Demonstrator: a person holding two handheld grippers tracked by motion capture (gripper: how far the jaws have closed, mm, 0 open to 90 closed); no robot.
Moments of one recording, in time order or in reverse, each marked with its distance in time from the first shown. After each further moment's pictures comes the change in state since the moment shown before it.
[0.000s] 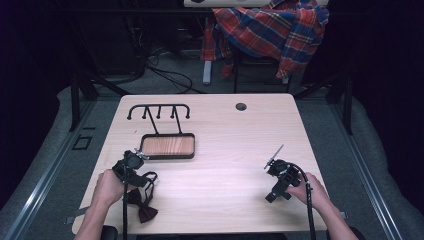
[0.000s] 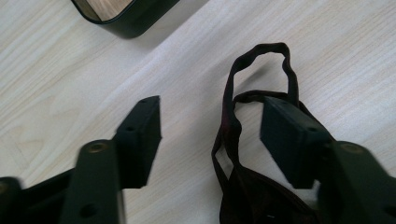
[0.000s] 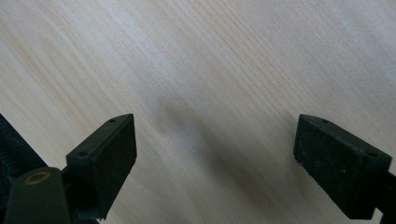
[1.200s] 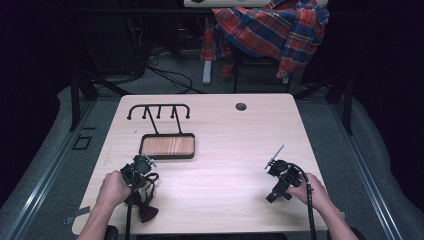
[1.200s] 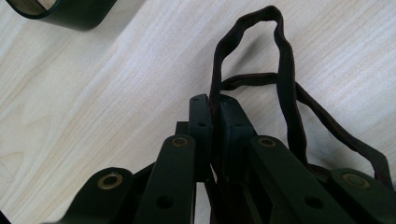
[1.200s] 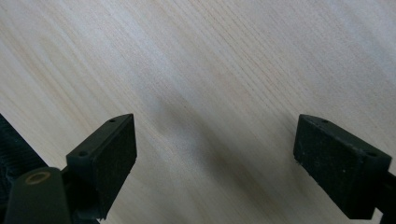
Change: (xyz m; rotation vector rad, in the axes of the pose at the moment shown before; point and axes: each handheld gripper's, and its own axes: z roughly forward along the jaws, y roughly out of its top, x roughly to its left) left arm -0.017 0.004 0.018 0.107 0.025 0.117; right arm 0.000 -0.002 -0.001 0.001 -0.011 -0.004
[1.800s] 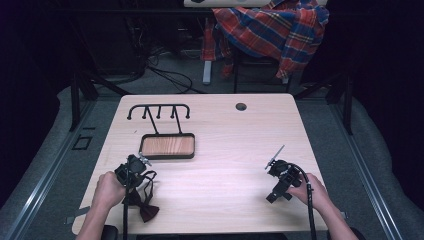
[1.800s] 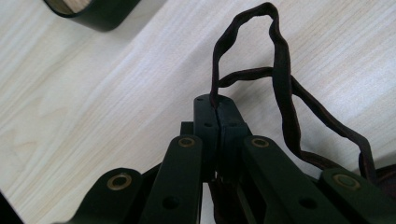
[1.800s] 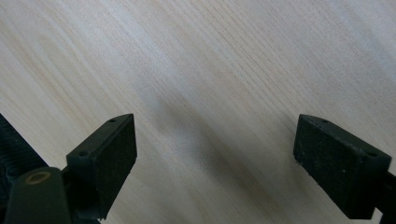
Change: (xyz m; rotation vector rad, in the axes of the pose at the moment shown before) left arm 0.005 -0.013 -0.017 -0.082 -0.005 -0.039; right arm -0.001 0.000 -0.001 0.009 -0.002 -0.006
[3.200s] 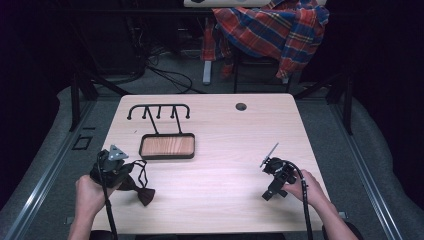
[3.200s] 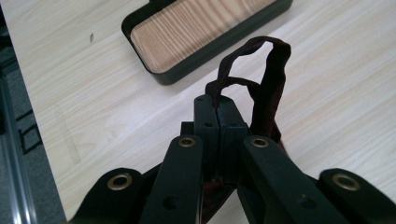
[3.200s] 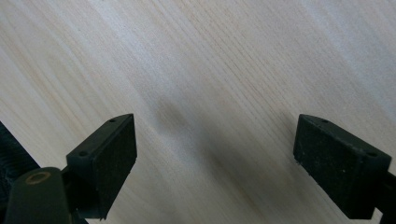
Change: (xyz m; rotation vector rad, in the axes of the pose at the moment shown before) left arm 0.010 -0.030 -0.072 -0.356 0.034 -0.186; right arm 0.003 0.015 0.002 -0.004 0.002 -0.030
